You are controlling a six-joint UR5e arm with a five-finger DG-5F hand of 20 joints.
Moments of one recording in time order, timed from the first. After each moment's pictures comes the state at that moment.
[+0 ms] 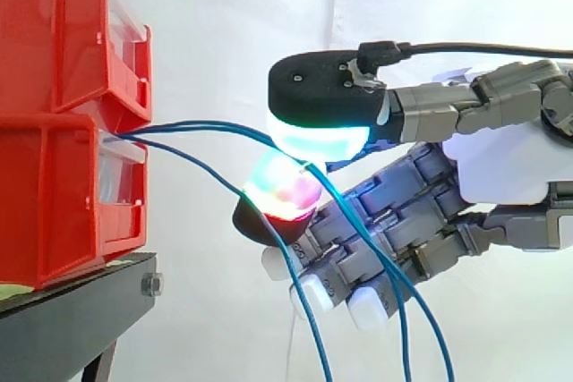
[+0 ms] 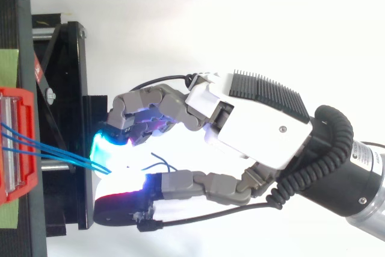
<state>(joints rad) 0.31 -2.29 -1.15 -2.81 -0.78 -0.40</state>
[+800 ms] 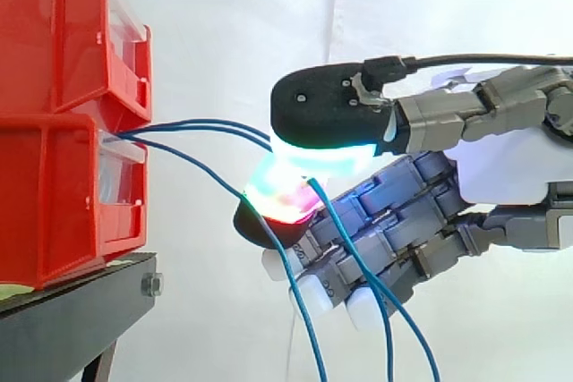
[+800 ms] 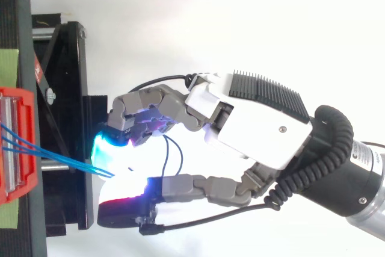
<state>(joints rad) 0.31 -2.29 -1.15 -2.81 -0.78 -0.40</state>
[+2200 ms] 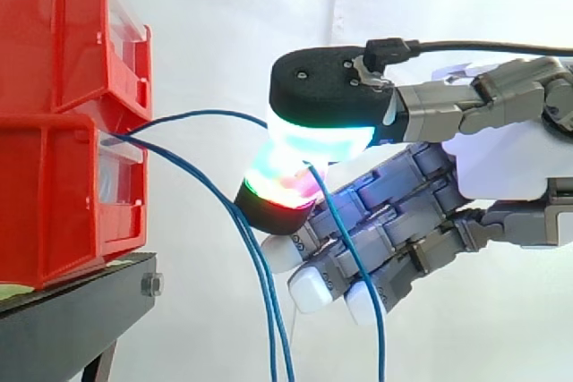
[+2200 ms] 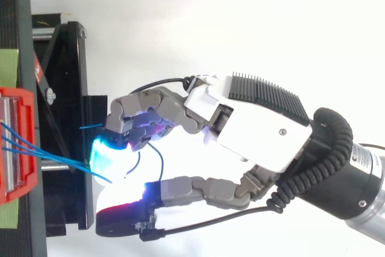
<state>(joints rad) 0.32 -2.29 -1.15 -2.79 -0.77 -0.40</state>
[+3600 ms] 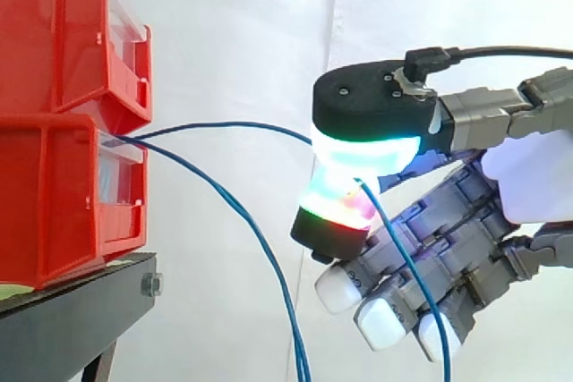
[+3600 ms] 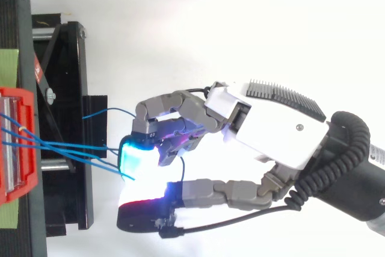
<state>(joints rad) 0.33 -2.27 -1.15 -2.97 -0.76 -0.20</state>
